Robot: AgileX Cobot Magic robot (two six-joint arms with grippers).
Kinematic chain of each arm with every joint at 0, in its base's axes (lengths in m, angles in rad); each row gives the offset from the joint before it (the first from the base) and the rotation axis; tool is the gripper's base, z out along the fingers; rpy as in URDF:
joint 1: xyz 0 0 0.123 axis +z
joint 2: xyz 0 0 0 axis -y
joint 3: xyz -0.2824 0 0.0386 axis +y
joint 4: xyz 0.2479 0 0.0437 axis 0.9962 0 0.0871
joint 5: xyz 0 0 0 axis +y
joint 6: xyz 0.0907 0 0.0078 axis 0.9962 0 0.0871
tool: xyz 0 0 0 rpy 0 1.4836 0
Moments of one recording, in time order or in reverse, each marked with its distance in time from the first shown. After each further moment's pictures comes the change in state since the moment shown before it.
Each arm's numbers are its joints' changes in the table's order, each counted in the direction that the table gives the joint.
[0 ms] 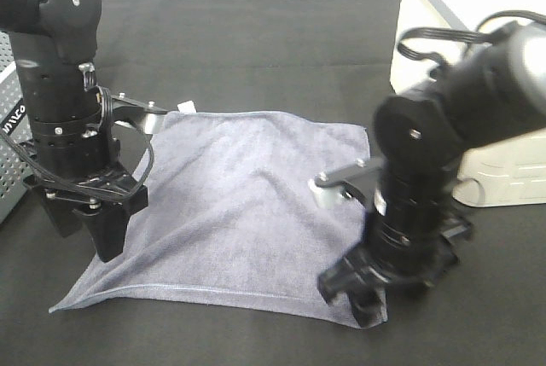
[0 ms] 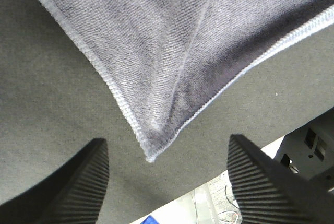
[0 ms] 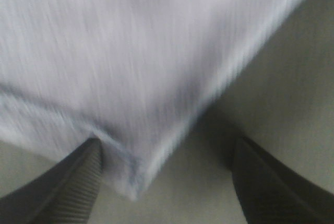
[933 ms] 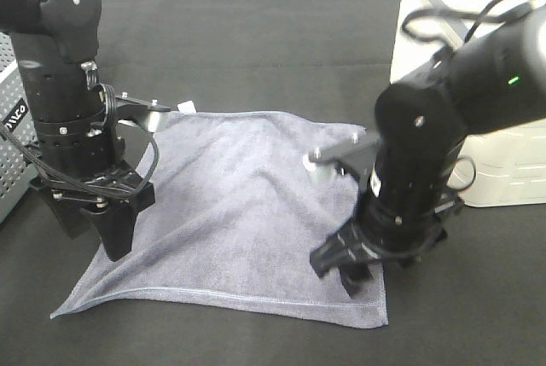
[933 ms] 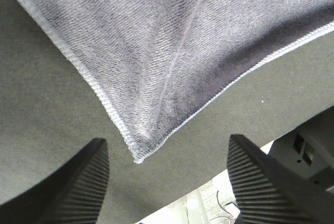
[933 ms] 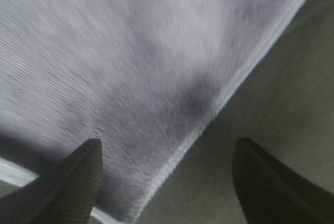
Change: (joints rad) left arm 0.000 0.000 0.000 -0.035 -0.014 0.000; right arm 0.000 0.000 -0.044 -0.077 -0.051 0.027
